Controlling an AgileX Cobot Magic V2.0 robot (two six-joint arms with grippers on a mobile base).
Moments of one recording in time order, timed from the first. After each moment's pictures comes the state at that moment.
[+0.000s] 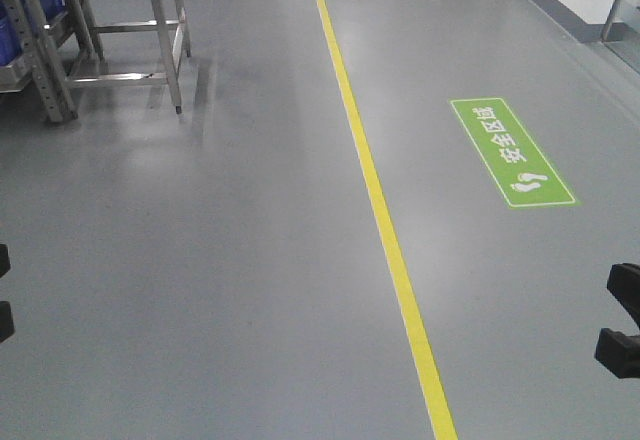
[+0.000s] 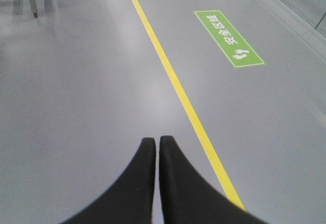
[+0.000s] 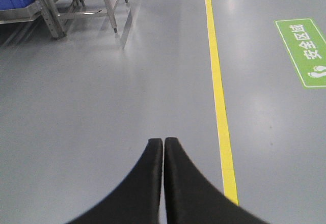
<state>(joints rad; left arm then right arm) -0.35 0.67 -0.62 0.16 0.53 -0.39 0.32 0.59 -0.49 -0.26 0.42 0.40</state>
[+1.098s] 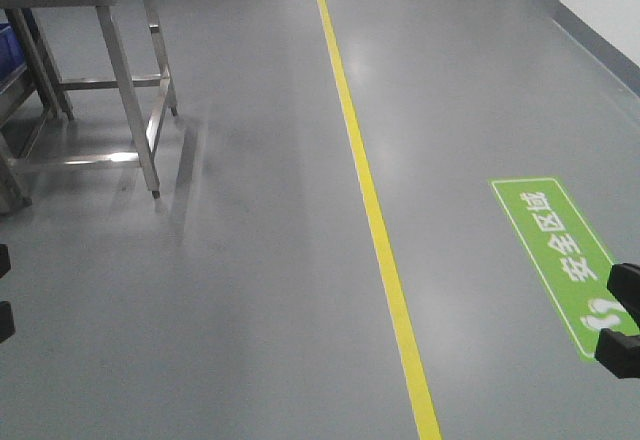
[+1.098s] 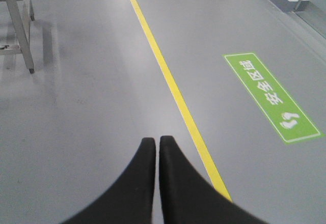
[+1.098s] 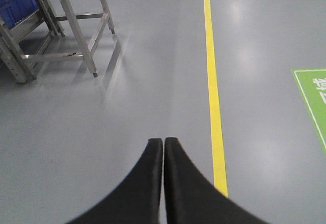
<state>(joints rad) -0.35 0.67 -0.62 0.16 0.53 -0.39 0.32 0.59 -0.49 -0.26 0.42 0.40</state>
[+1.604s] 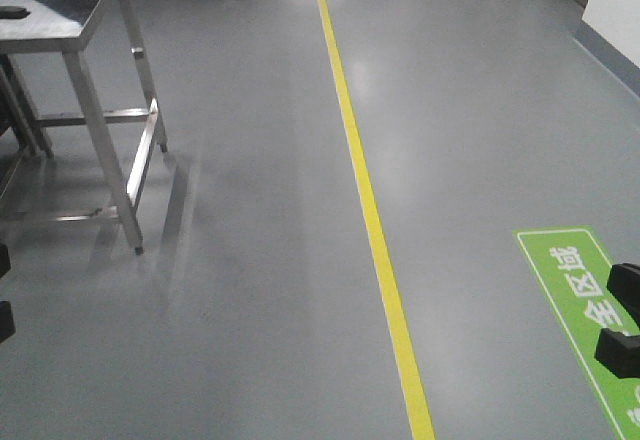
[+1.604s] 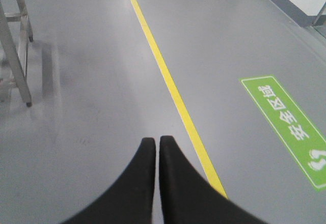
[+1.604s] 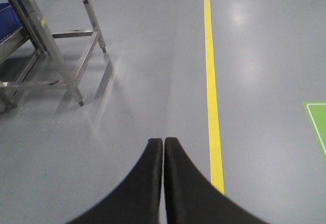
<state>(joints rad) -0.35 0.67 -0.62 0.16 0.53 -0.39 0.32 0.59 -0.49 -0.26 0.42 0.40</state>
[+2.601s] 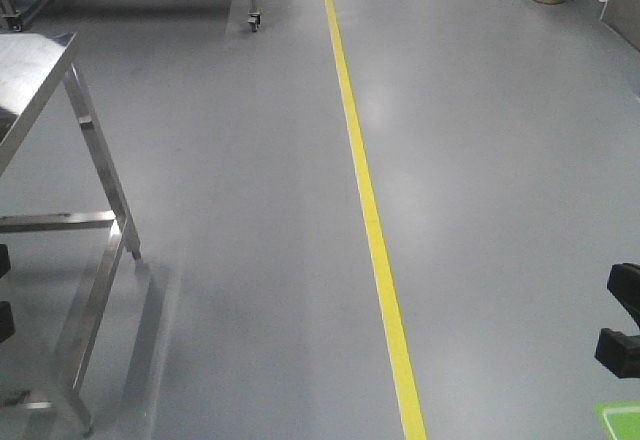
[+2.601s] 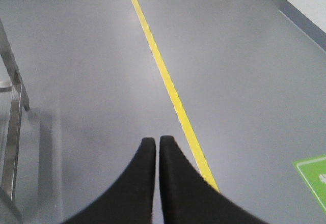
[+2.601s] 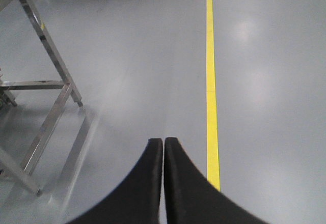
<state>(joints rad) -0.35 0.67 -0.62 0.16 0.53 -0.39 0.32 0.59 -0.49 -0.26 0.42 0.40</state>
